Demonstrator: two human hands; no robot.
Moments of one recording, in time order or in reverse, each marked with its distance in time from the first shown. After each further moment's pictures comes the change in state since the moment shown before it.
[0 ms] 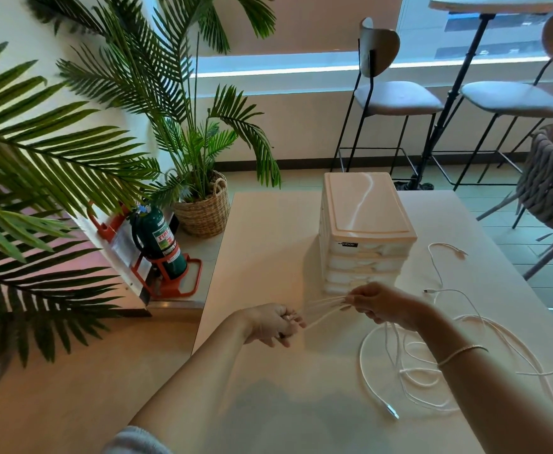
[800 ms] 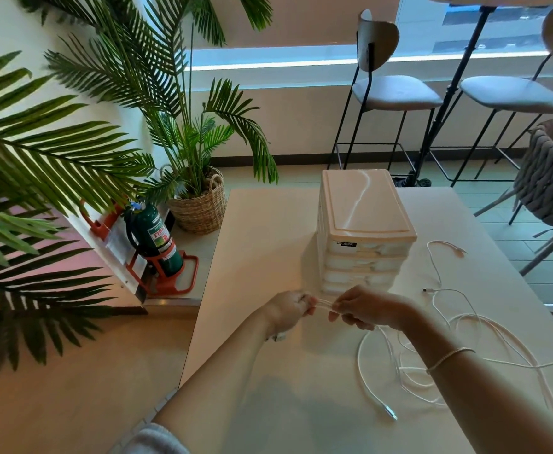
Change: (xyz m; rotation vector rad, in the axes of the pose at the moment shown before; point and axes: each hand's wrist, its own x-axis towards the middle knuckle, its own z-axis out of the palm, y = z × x) left_hand 0.020 0.027 0.017 0.151 0.284 0.243; right_hand 0.012 -0.012 0.012 -0.199 -0.045 0.099
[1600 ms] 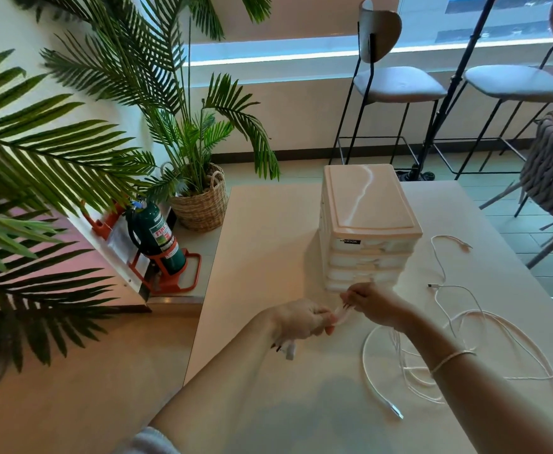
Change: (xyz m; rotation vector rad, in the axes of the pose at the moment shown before) left_hand -0.004 0.005 0.005 -0.036 -0.338 -0.066; right_hand 0.014 0.019 0.002 -0.199 0.311 -0.141
